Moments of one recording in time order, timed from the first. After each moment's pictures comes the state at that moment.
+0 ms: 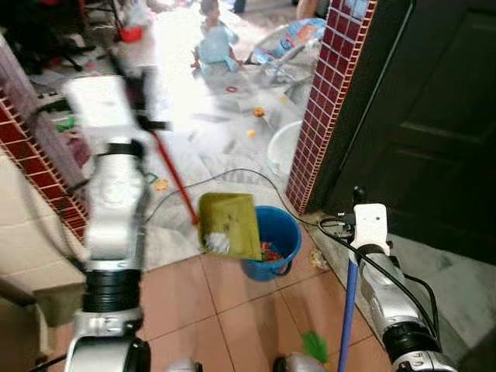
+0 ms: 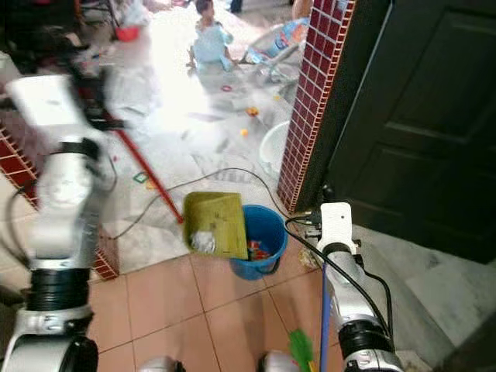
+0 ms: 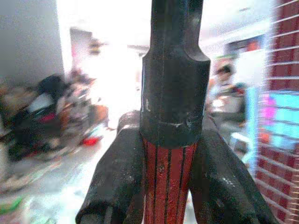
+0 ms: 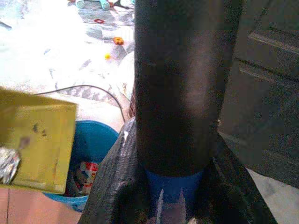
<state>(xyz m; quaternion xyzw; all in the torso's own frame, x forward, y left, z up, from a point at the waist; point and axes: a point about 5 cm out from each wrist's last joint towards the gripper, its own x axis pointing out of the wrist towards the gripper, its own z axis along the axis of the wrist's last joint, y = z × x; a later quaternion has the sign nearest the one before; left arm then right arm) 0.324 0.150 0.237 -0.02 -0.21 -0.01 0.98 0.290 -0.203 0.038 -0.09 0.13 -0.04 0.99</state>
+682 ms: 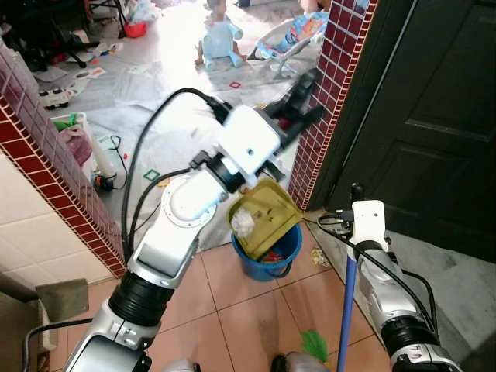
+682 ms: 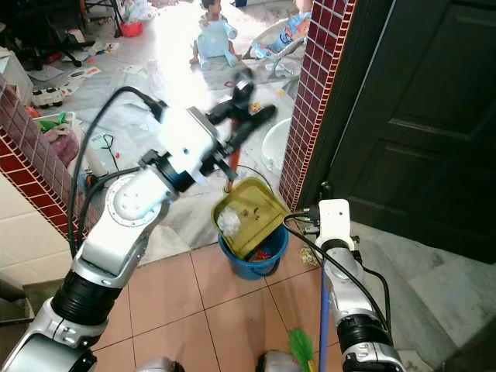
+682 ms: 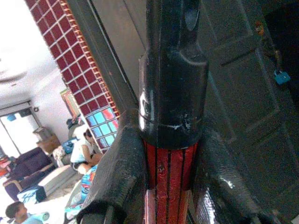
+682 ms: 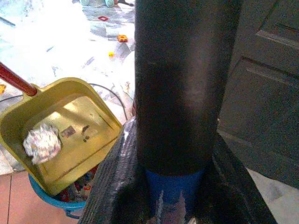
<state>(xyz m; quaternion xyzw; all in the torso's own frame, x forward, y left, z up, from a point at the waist) 0.283 0.038 0.241 0.14 -0.28 -0.38 0.87 0.296 -0.201 0.039 -0.09 0.13 -0.04 0.99</state>
